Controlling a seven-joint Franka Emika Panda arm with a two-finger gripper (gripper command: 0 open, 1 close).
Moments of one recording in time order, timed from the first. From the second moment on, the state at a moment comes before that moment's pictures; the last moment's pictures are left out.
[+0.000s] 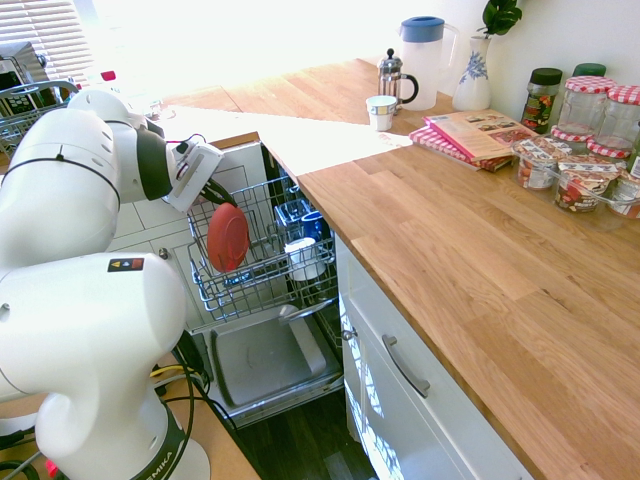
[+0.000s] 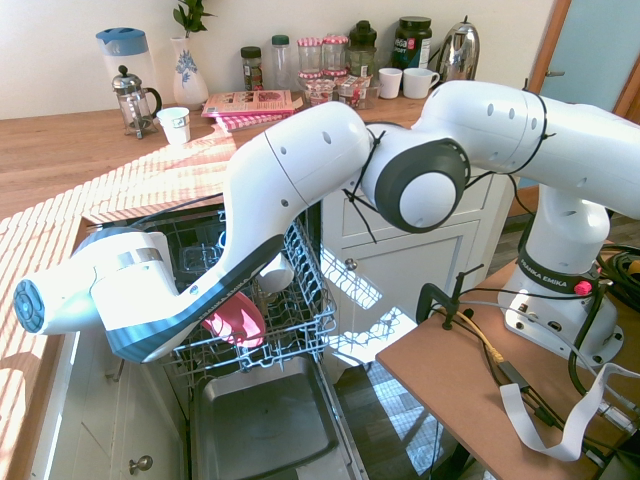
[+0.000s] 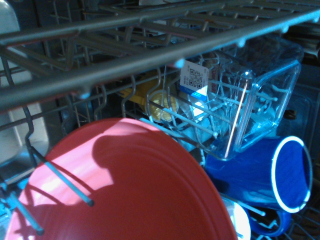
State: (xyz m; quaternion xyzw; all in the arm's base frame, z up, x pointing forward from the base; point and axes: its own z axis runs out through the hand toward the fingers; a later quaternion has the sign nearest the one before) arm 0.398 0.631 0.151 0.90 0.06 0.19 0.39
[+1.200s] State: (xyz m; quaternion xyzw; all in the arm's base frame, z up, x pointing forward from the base) arm 0.457 0.610 0.253 0.96 0.00 0.07 0.28
